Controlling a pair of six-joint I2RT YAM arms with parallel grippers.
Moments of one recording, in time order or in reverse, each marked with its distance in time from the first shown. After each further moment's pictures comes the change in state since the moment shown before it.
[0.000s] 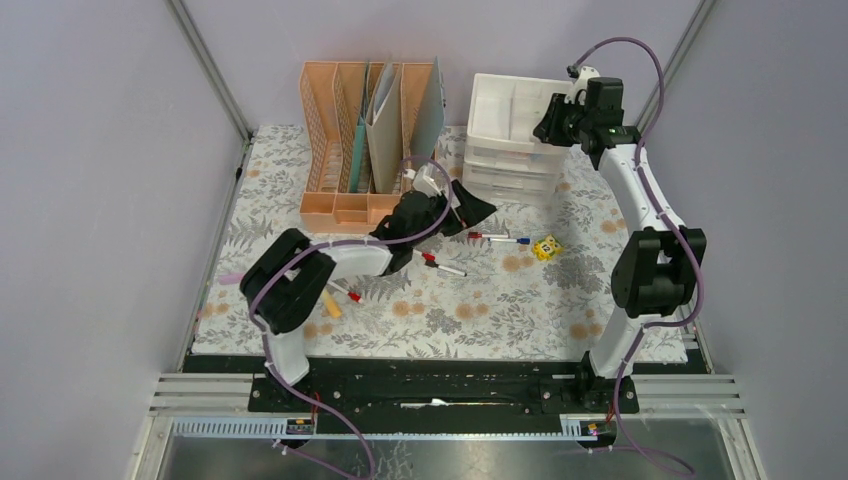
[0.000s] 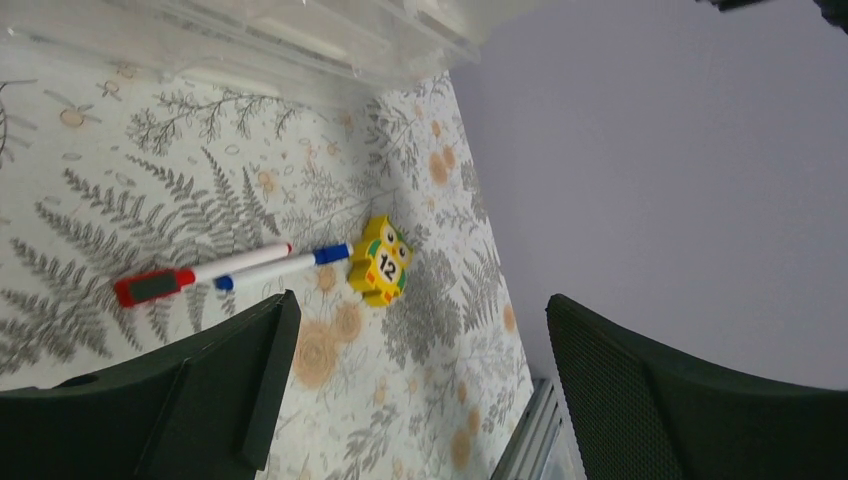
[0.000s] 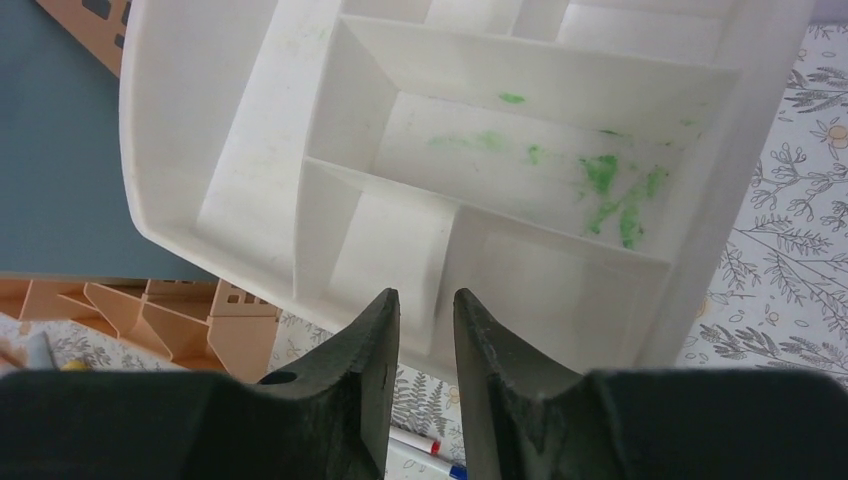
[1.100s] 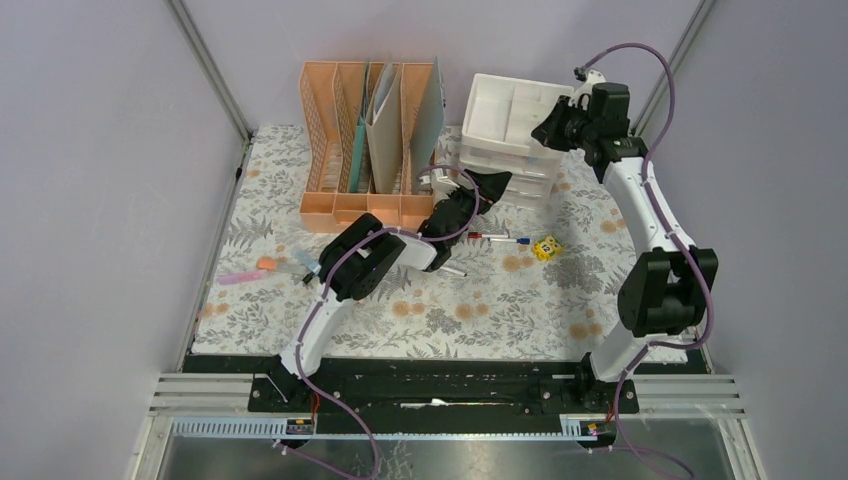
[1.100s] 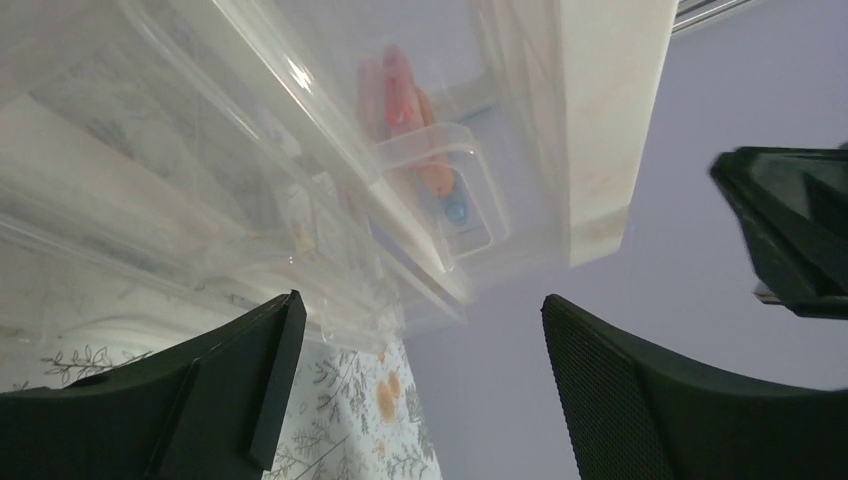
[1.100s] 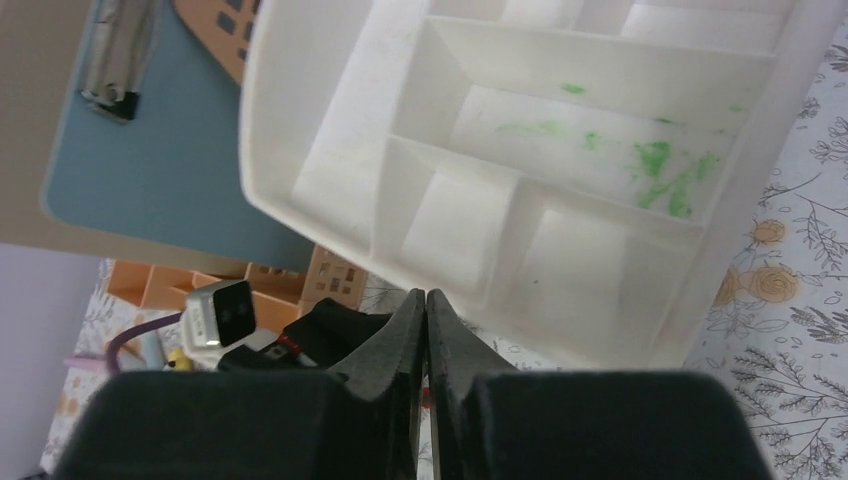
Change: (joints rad) left arm -0.055 0.563 0.407 0.486 -0.377 -0.172; right arm 0.015 -0.113 -0.116 0.063 -0.043 0.147
